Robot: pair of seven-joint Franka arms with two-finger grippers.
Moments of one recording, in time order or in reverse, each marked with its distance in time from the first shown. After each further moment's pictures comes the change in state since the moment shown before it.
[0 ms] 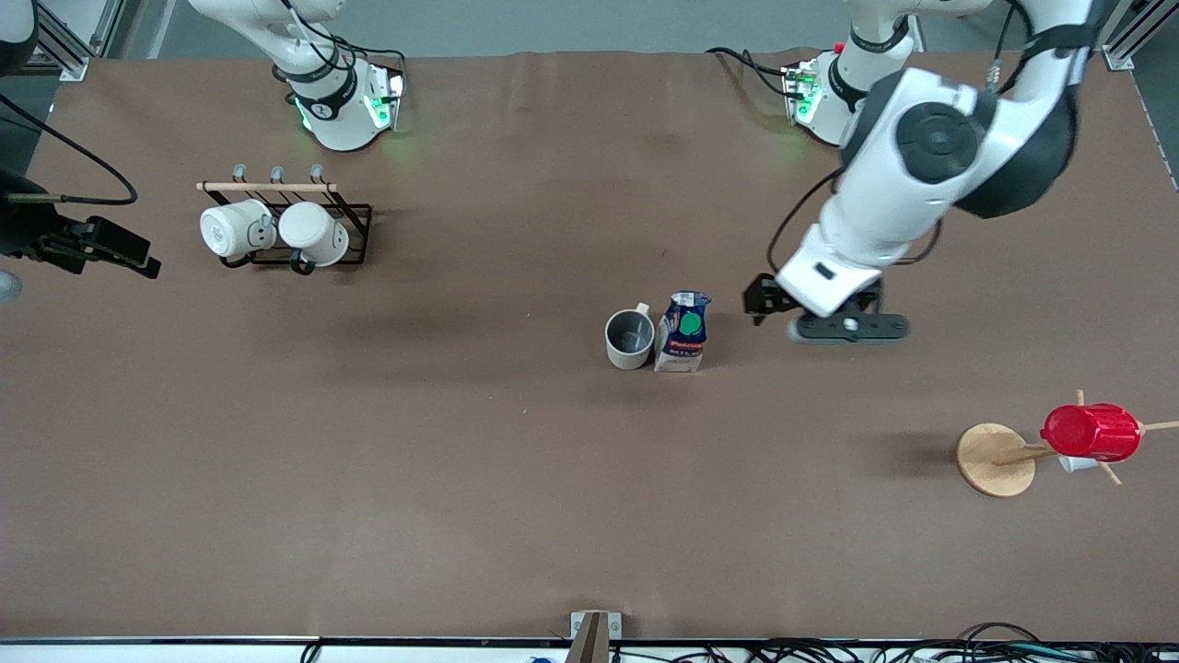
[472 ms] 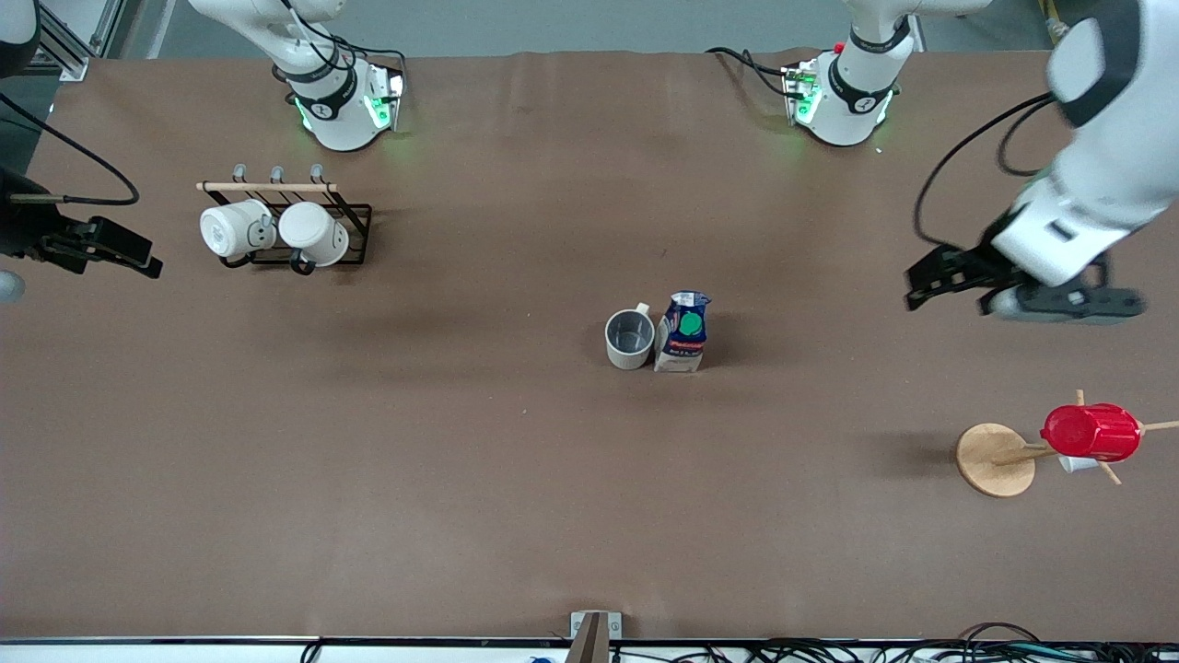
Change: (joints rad) left arm 0.018 -0.174 0.286 0.005 -0.107 -0.155 0.366; right arm -0.001 0.000 0.002 -0.002 0.000 -0.001 0.000
